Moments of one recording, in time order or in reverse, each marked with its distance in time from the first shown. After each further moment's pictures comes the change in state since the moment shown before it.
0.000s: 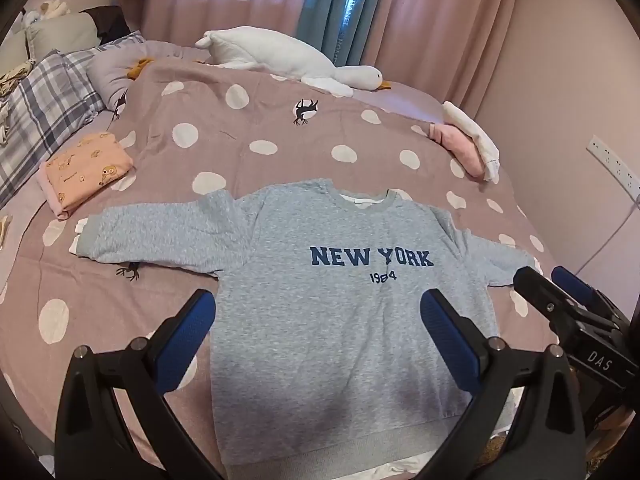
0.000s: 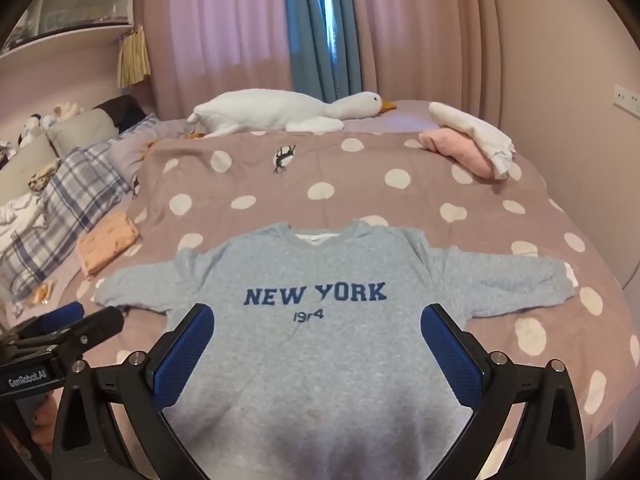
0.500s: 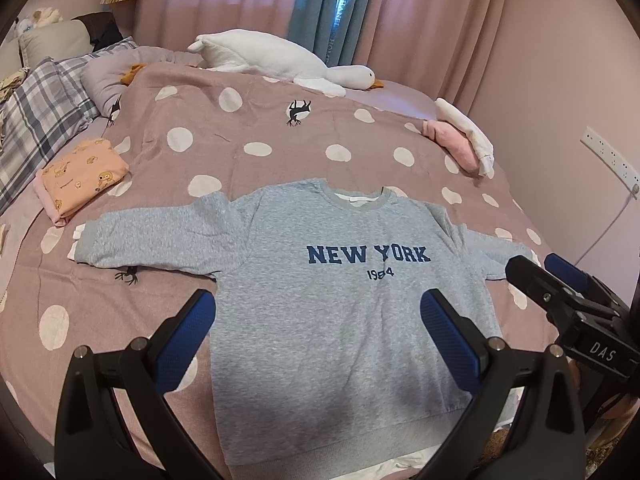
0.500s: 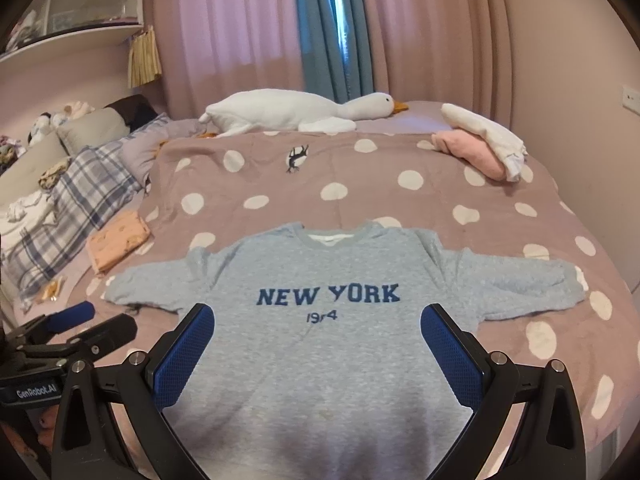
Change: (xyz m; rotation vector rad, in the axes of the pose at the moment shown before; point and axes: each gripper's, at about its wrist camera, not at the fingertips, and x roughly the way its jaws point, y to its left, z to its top) left arm -0.004 -0.002 -0.001 0.017 -0.001 -0.014; right arm 0.002 0.004 0.000 -0.010 0.002 0.044
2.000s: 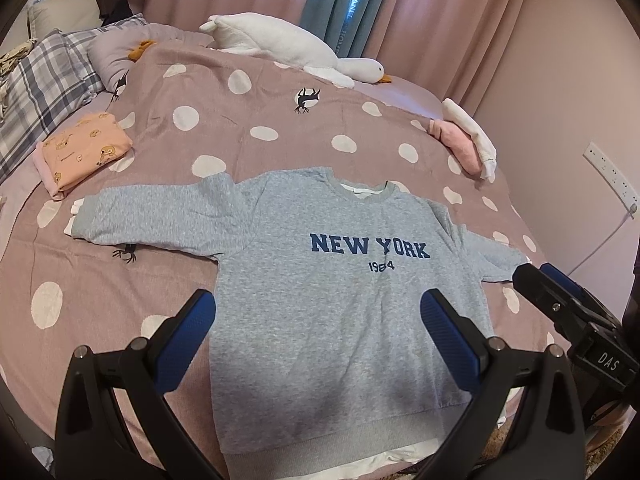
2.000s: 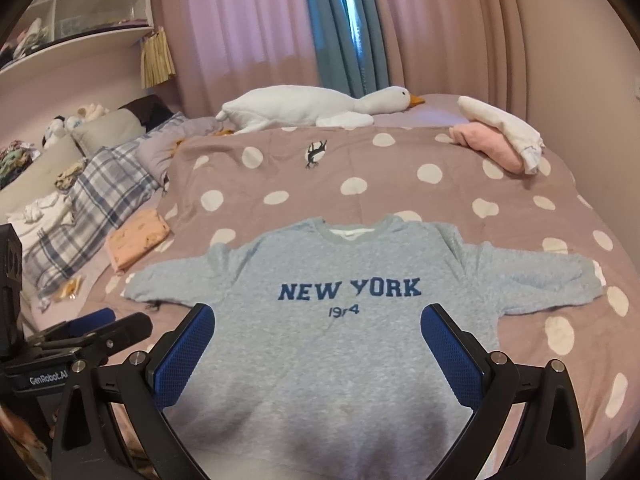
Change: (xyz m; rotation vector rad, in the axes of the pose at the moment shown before) left arm 0.003 0.016 -0.003 -0.062 0.027 -0.023; right arm 0.002 0.005 -0.006 0.013 0.012 0.079
